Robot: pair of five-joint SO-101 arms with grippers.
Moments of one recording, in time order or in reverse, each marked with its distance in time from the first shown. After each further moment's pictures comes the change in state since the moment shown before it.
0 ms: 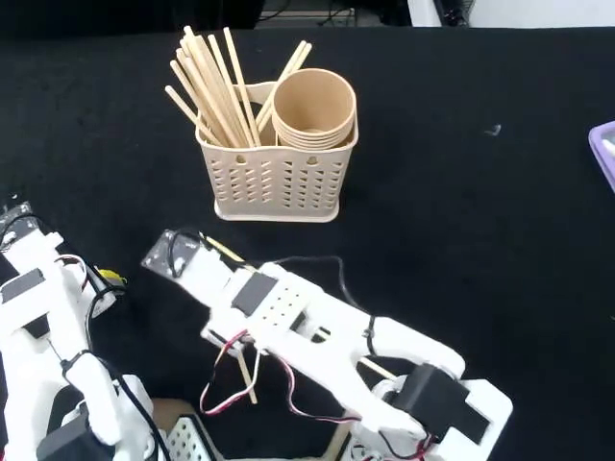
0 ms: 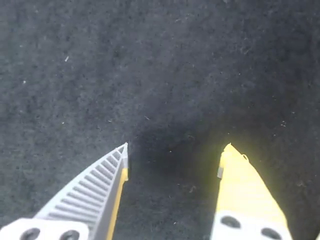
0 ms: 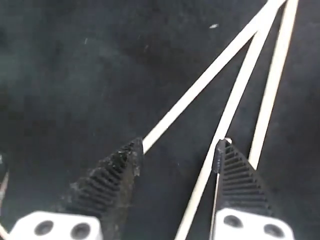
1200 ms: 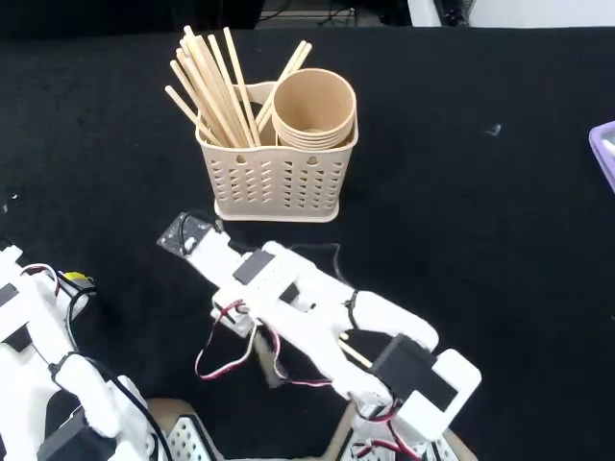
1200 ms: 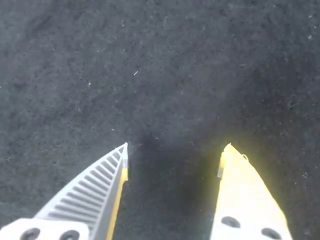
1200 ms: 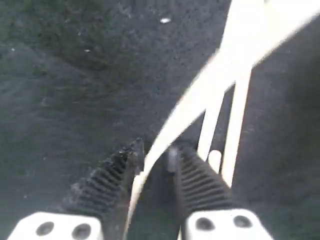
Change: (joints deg) left arm -9.0 0.2 0.0 -3.8 4.9; right arm 5.9 11.5 -5.0 -0.4 4.6
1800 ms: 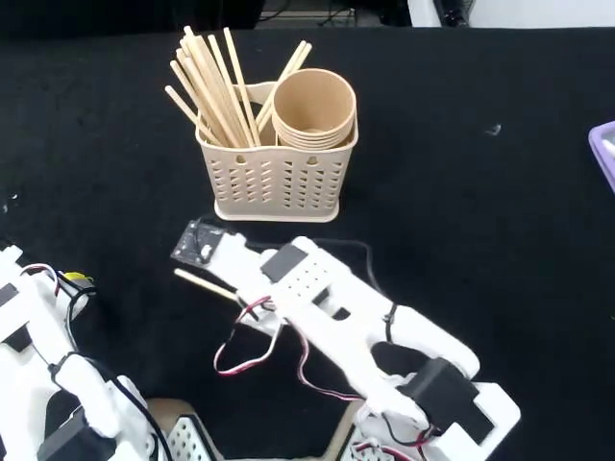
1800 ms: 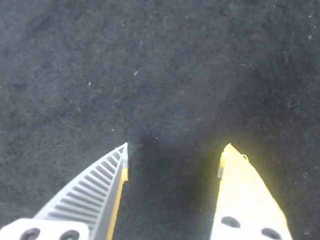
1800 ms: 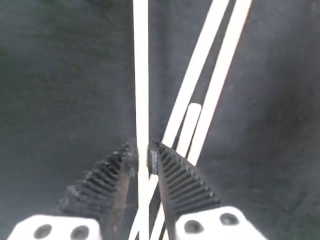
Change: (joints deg) left arm 0.0 0.0 0.0 0.0 0.0; right arm 5.5 -12.3 5.9 6.9 14.4
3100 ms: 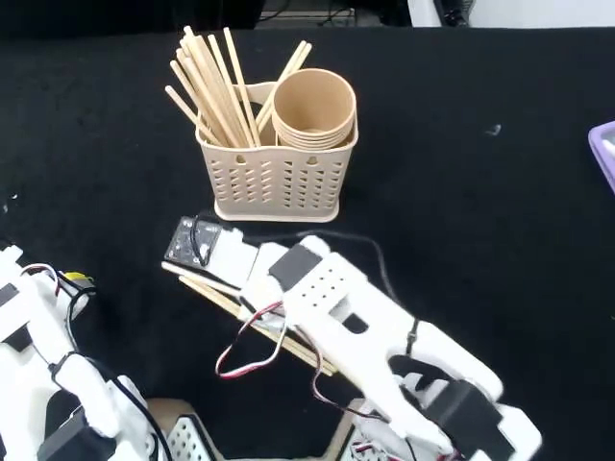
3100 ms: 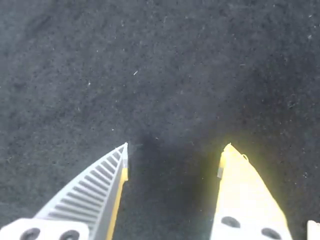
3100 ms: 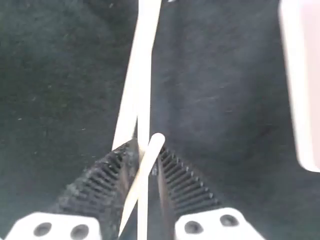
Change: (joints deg) left arm 0.0 0.0 0.0 0.0 0.0; right arm -0.8 -9.3 -3.1 5.9 4.1
